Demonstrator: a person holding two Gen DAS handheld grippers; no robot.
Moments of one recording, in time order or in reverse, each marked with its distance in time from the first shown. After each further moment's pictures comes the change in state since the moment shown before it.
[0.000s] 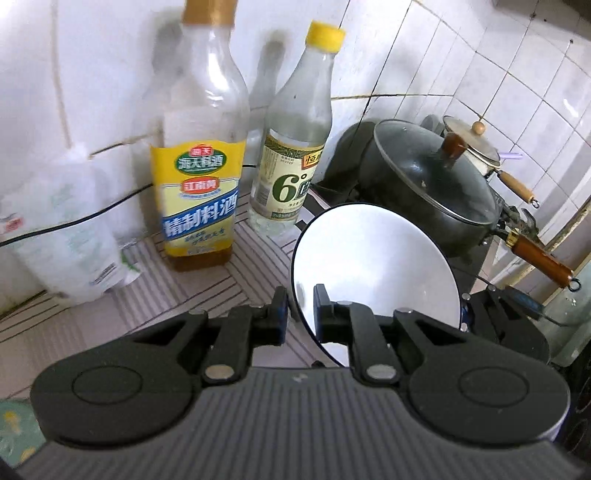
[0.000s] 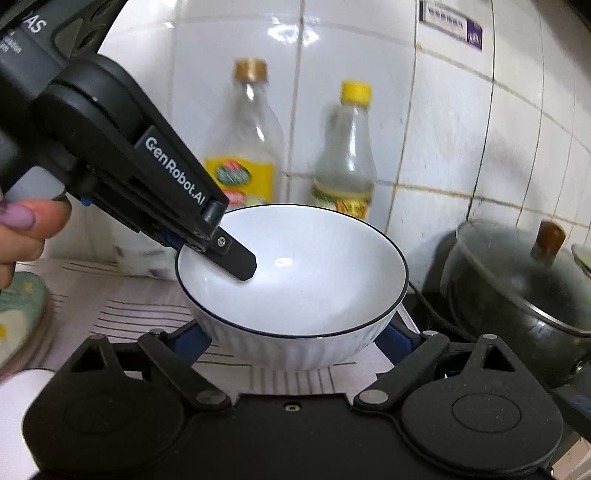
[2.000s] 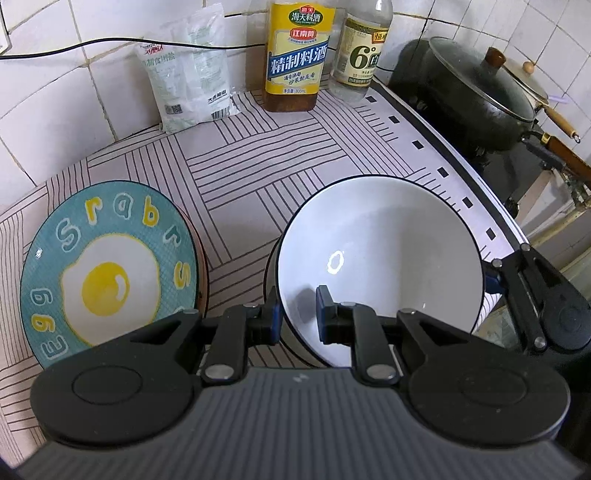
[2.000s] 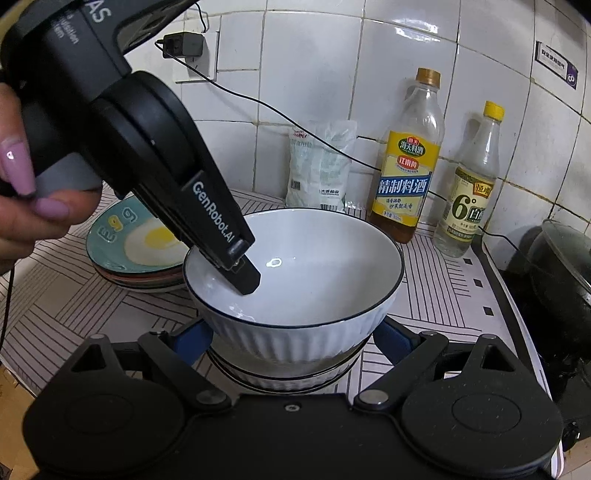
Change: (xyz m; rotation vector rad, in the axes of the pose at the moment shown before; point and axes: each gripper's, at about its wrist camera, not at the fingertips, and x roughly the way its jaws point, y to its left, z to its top) left arm -0.077 0.007 -0.127 -0.089 0.197 0.210; right arm -0.103 0.094 -0.052 -0.176 0.115 0.260
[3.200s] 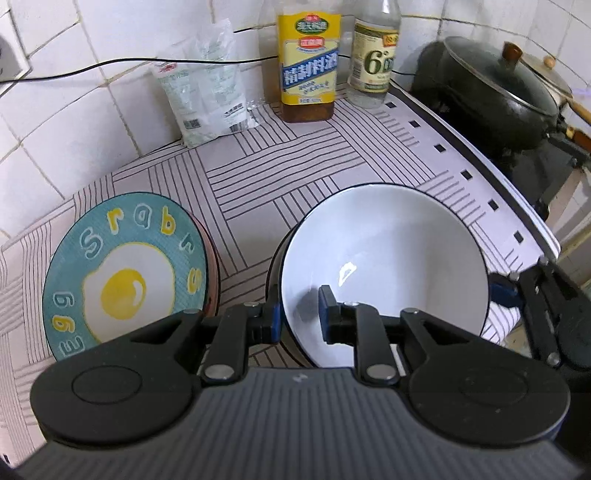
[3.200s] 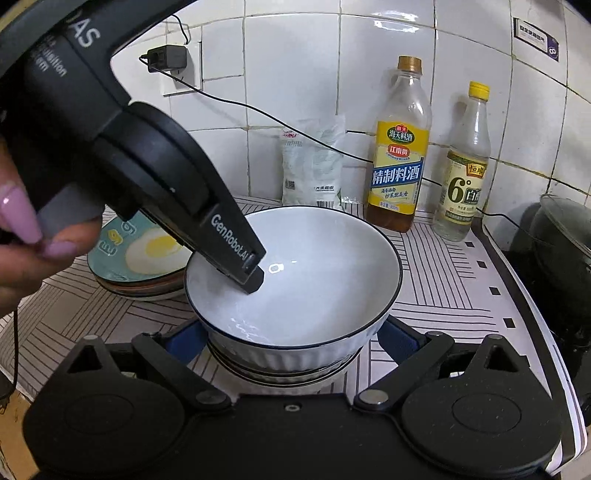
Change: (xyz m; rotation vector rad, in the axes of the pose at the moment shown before) left arm 0.002 -0.019 -0.008 0.001 -0.060 0.133; right arm -0.001 -0.005 -0.005 0.094 -0.025 0.015
